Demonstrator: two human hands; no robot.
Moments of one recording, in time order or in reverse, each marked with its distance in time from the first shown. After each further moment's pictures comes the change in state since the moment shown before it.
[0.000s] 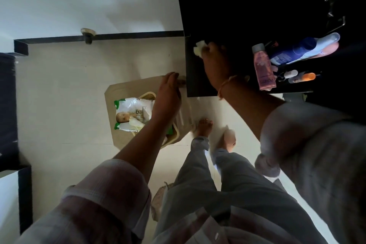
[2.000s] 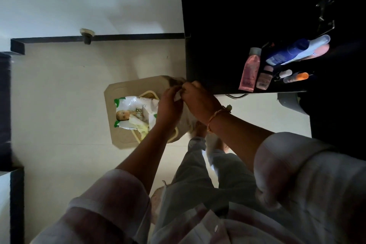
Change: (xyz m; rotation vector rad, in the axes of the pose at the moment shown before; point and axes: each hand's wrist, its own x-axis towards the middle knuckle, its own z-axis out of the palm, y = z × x) left_hand -0.032 -0.012 0.013 -0.320 -0.033 -0.189; right_hand -0.078 -0.060 0.005 0.303 -0.161 -0.209
